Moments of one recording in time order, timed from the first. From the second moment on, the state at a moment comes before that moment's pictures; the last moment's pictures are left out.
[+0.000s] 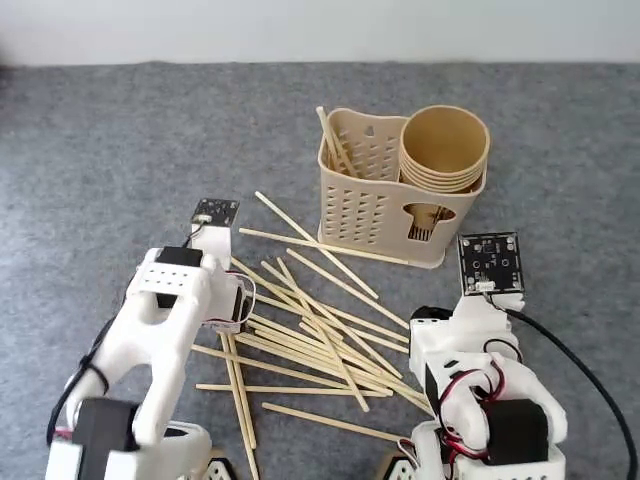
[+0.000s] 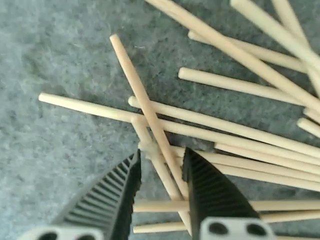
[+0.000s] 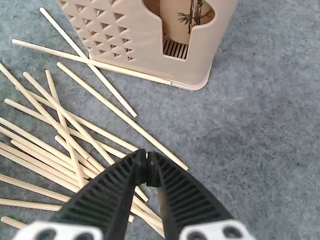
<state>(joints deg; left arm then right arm) 3.2 -8.7 46.8 66.2 9.6 -7.5 -81.0 53.3 85.0 -3.0</state>
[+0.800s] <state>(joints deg) 3.6 -4.4 26.6 80.3 10.1 -7.6 -81.0 53.3 85.0 -3.2</state>
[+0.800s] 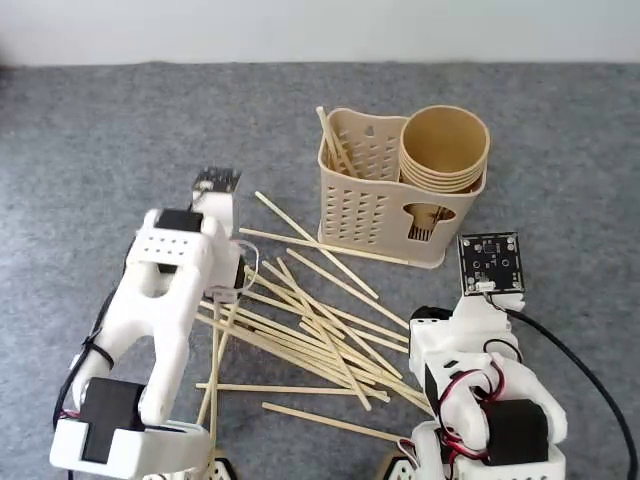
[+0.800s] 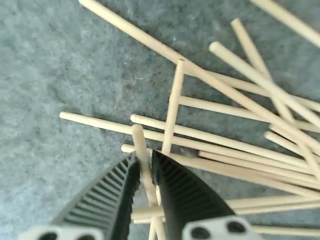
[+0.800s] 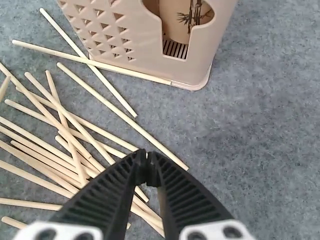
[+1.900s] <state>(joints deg) 12.6 -3.3 -53.1 77.1 23.1 -7.6 -81.0 53.3 85.0 -3.2</state>
